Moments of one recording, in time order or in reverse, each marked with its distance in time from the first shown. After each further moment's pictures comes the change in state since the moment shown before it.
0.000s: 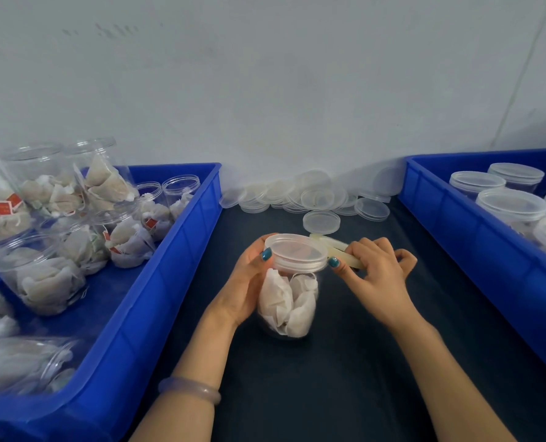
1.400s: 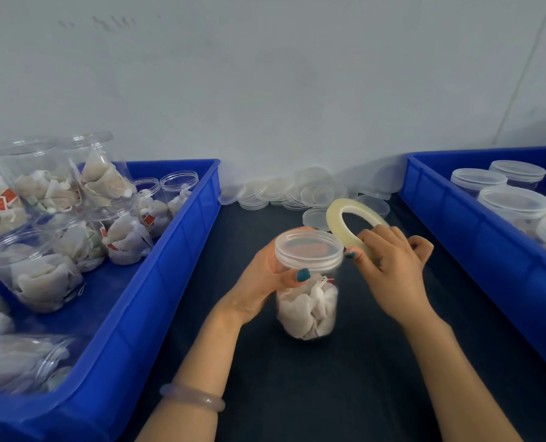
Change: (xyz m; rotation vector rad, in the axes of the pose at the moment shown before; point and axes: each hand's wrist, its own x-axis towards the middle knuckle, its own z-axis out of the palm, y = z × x) left_hand -0.002 0.009 0.016 0.267 -0.133 0.004; right_hand 0.004 0.006 -0.010 -0.094 0.176 -0.063
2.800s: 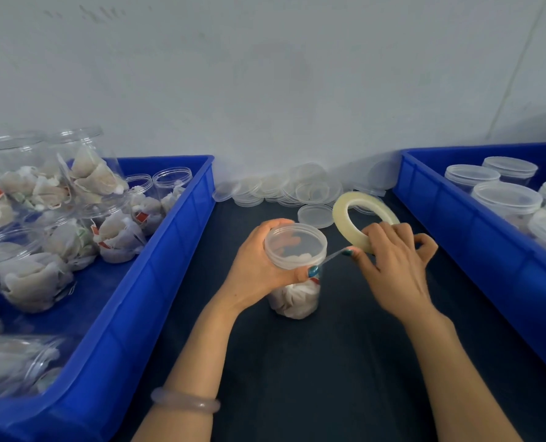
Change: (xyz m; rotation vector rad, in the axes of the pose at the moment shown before) left_hand 0.006 0.002 -0.002 0.406 0.273 0.078; right_hand -0.001 0.009 -0.004 -0.230 -0.108 0.052
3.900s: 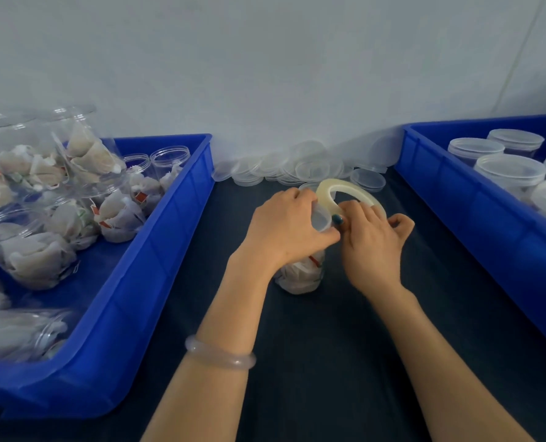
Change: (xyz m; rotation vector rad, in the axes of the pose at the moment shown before) left_hand 0.022 0.049 0.025 0.838 -0.065 0.090; right_hand -0.005 -0.036 0.013 0.006 0.075 0.027
